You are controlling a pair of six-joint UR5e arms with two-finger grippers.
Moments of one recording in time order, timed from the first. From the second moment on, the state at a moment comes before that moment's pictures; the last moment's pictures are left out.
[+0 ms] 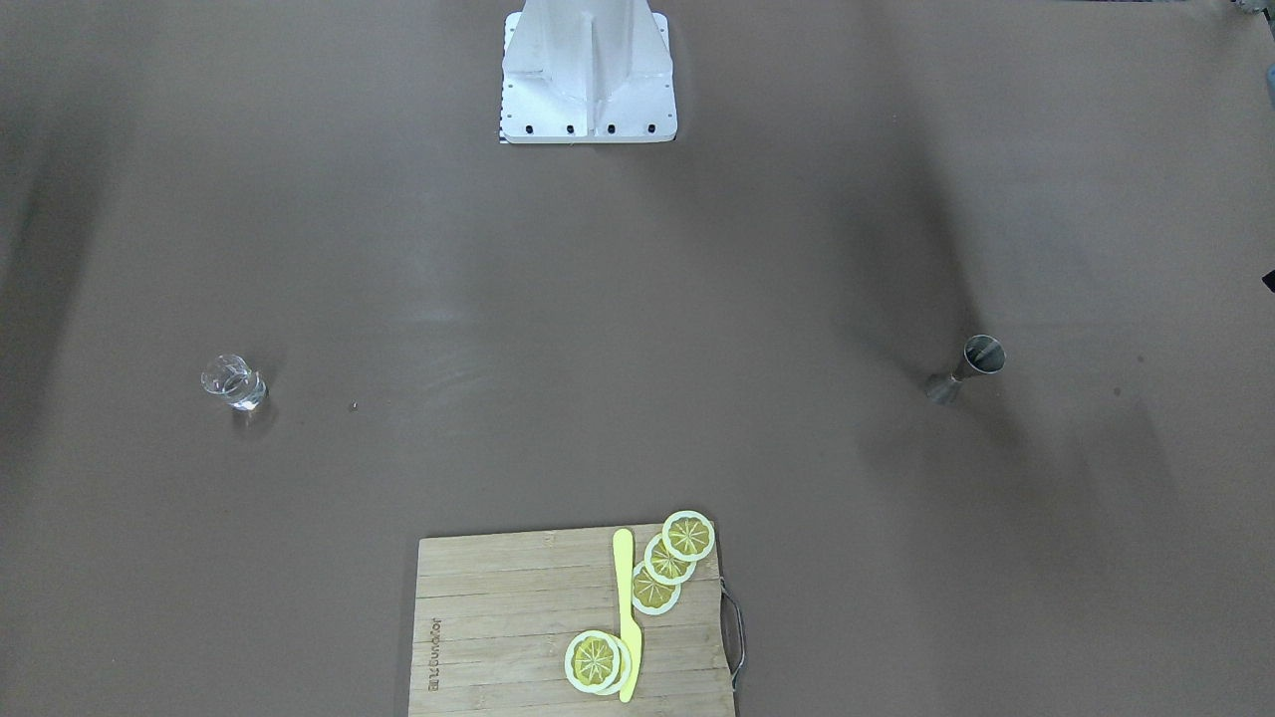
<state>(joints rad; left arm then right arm) -1.48 -1.48 -1.60 -1.94 -2.42 -0.49 1.64 -1.66 1.75 -1.72 2.34 -0.06</state>
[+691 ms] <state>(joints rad) -1.48 -1.48 -1.60 -1.93 -2.42 -0.49 1.64 -1.66 1.74 -1.72 2.34 -0.06</state>
